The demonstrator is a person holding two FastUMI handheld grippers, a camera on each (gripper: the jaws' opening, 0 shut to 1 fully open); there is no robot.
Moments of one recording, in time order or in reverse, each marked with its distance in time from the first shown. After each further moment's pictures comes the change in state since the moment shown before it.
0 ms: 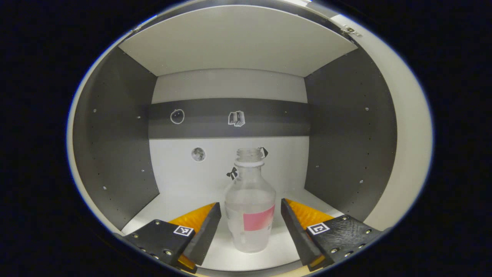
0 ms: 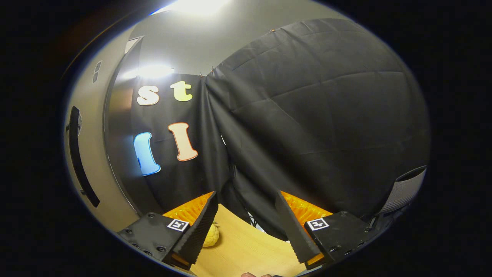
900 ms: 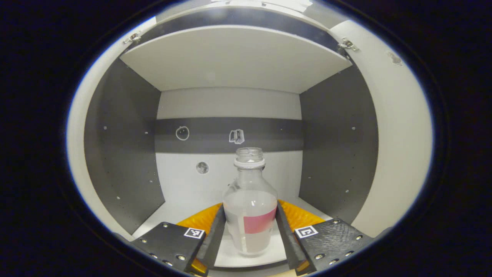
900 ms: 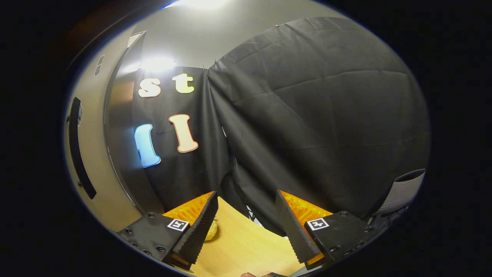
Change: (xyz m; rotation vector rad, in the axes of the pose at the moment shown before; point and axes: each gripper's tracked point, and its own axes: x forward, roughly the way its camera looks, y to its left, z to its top) left arm -0.055 0.006 0.043 0.011 -0.084 -0.009; right arm -0.006 -0.006 -0.015 -0.033 0.047 0.013
